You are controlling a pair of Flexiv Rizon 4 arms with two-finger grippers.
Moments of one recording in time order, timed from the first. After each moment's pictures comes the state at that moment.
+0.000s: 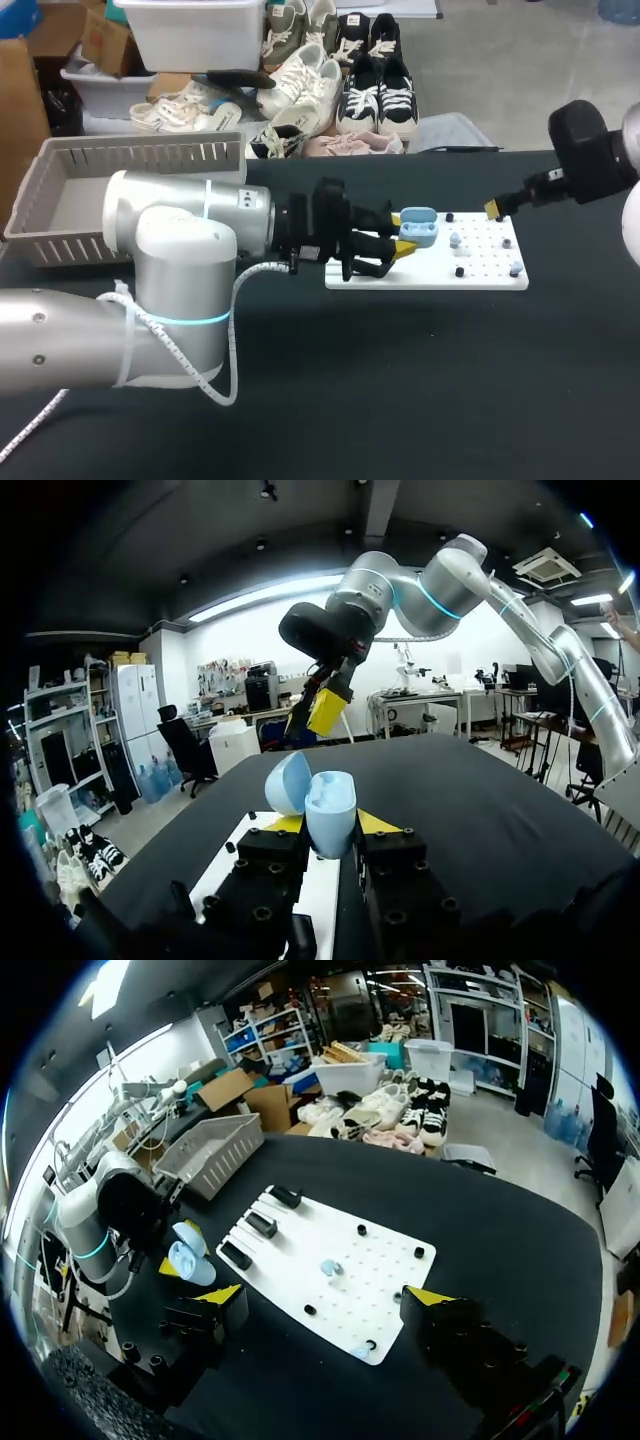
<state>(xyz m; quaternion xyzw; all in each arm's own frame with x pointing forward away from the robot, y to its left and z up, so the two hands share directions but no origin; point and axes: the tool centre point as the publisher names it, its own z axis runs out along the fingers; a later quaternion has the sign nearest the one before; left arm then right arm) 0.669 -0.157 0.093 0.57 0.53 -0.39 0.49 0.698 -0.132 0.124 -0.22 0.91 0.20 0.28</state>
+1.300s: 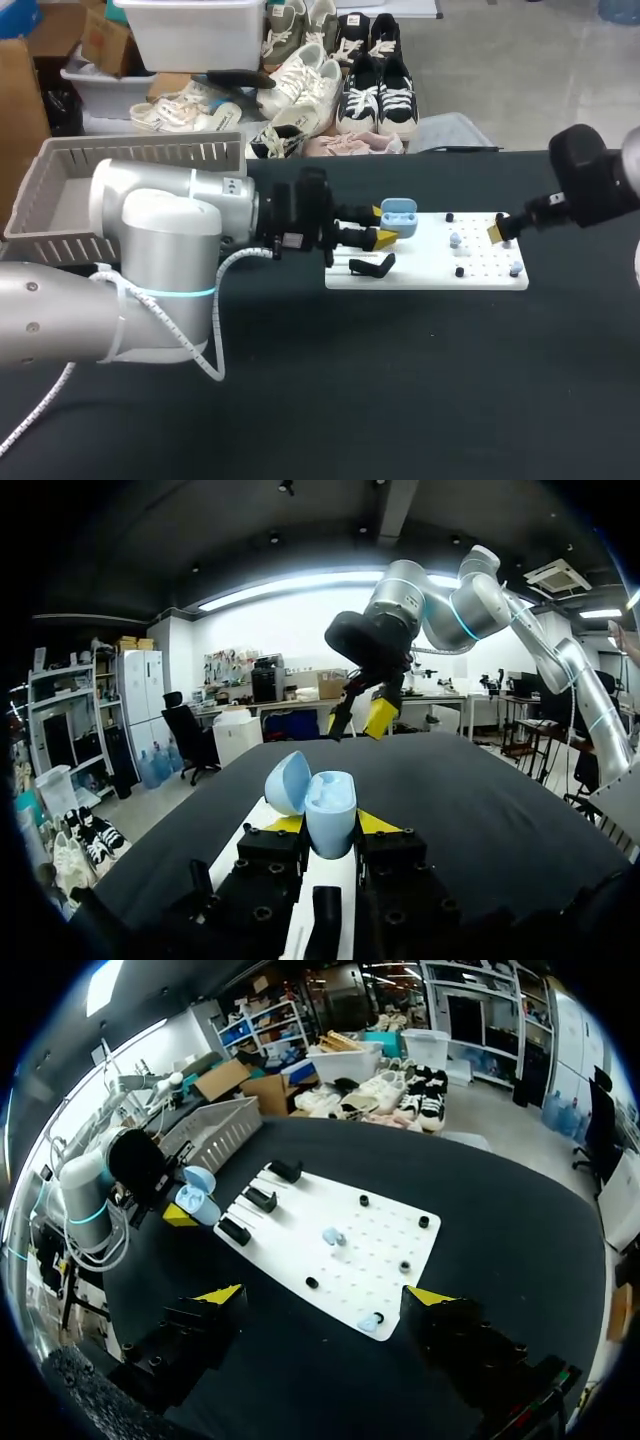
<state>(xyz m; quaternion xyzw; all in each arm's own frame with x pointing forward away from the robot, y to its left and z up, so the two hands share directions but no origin) 0.692 -0.137 0.088 0.56 0.56 -0.40 0.47 0.675 -0.135 0.103 -0.22 0.92 0.19 0.26</state>
